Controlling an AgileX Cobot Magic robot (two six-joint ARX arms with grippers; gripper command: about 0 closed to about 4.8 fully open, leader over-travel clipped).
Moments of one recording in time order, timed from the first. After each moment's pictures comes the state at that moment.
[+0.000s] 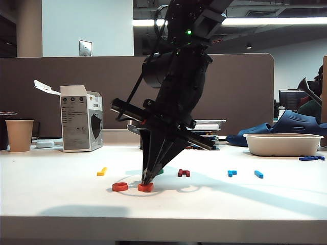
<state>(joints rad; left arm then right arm) -1.38 1.38 1.55 -1.28 -0.71 -1.14 0.68 2.14 1.66 -0.97 -0.39 0.28</state>
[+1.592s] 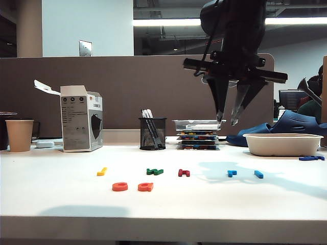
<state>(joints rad) -1.38 1.38 1.55 -1.28 -0.71 -1.14 0.46 1.88 1.66 -1.14 -0.07 0.43</state>
